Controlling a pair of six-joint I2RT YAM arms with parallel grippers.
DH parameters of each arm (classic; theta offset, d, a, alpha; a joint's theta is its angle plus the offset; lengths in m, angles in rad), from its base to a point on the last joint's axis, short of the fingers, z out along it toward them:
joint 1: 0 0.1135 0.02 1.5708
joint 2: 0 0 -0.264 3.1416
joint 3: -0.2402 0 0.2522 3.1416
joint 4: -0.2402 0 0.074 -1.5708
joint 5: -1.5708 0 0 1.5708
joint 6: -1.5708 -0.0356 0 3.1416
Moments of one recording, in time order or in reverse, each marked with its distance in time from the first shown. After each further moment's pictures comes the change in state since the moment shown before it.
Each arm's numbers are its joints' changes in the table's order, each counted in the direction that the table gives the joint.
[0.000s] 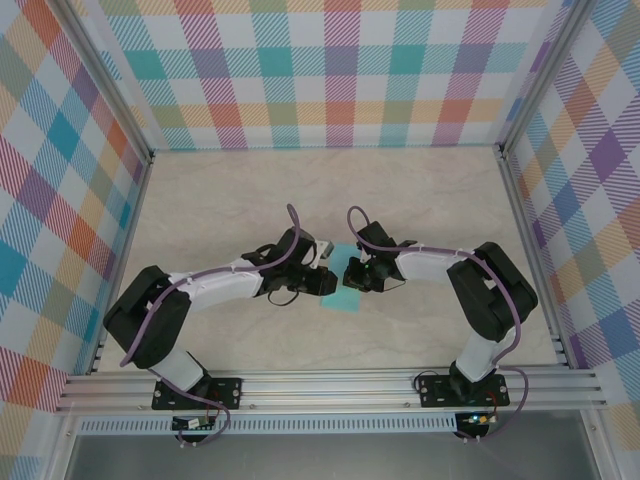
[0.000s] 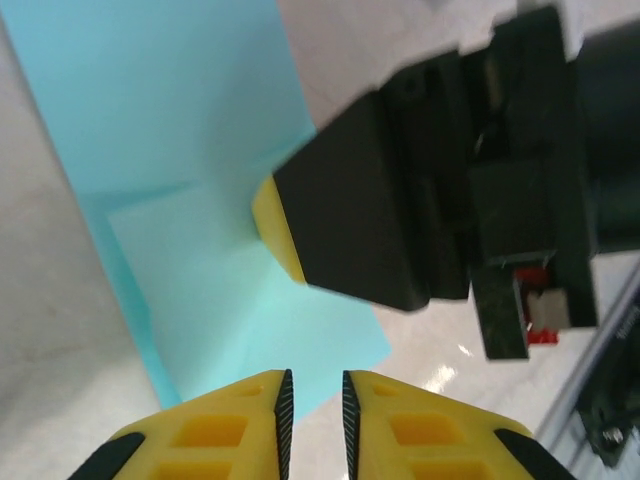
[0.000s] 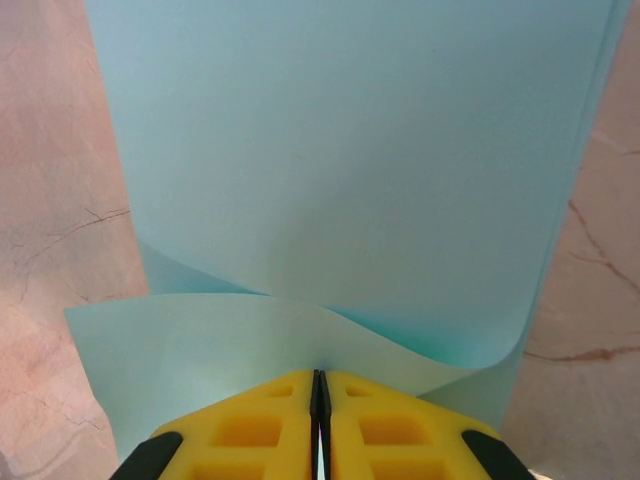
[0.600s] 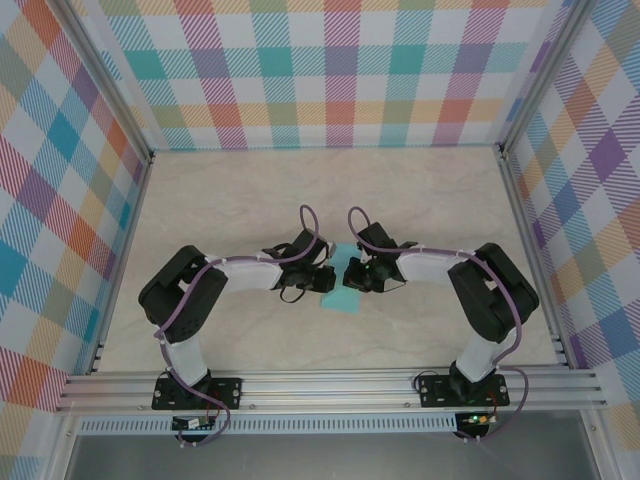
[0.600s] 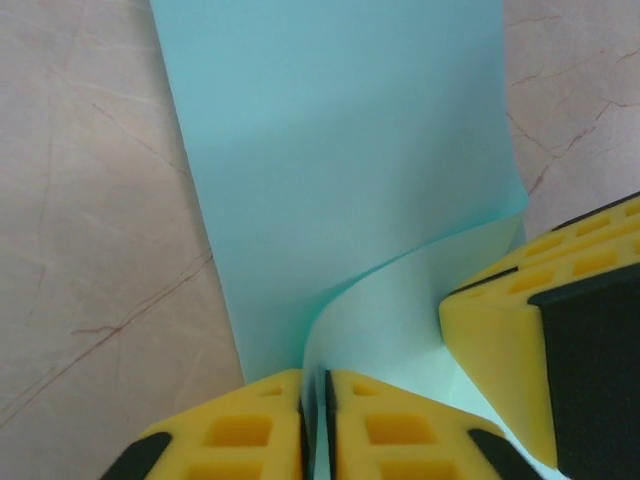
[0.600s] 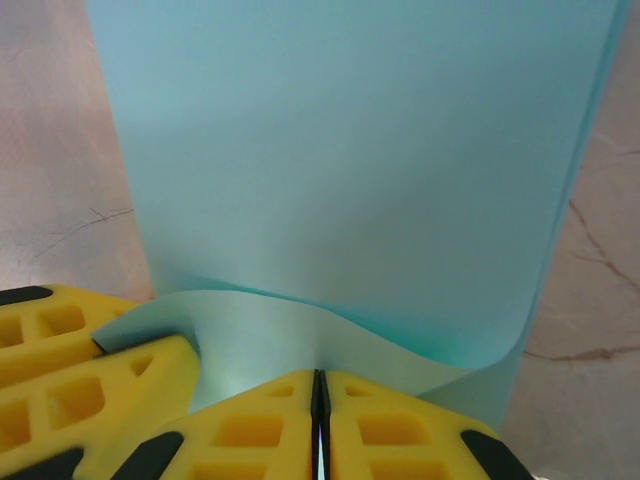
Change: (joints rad) left arm 0.000 -0.203 -0.090 0.009 0.196 -0.026; right arm 0.000 0.005 0.011 0.016 0.000 0.000
